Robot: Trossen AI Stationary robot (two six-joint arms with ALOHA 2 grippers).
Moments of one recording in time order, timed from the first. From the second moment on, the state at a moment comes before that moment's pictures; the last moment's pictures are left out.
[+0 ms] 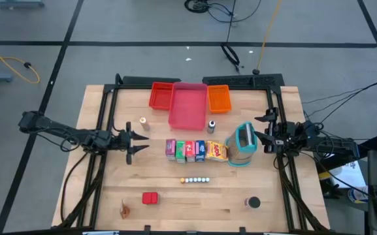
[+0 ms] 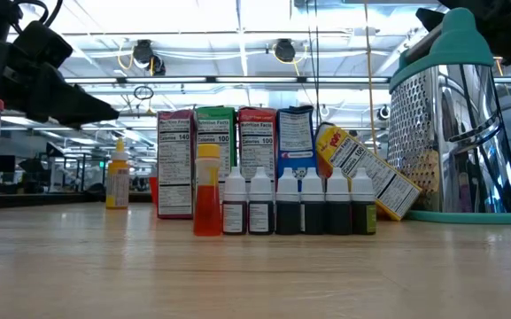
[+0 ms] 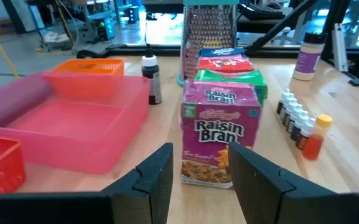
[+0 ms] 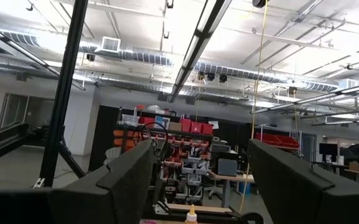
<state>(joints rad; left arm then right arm) -0.23 0.44 0.01 0.24 -0.33 -0.04 -0.11 0.02 0.01 0.50 -0.05 -0.12</state>
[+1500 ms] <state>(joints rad) -0.22 0.49 0.11 0.58 -0.46 0.03 -0.11 0.02 0.01 0.57 0.18 -0.07</state>
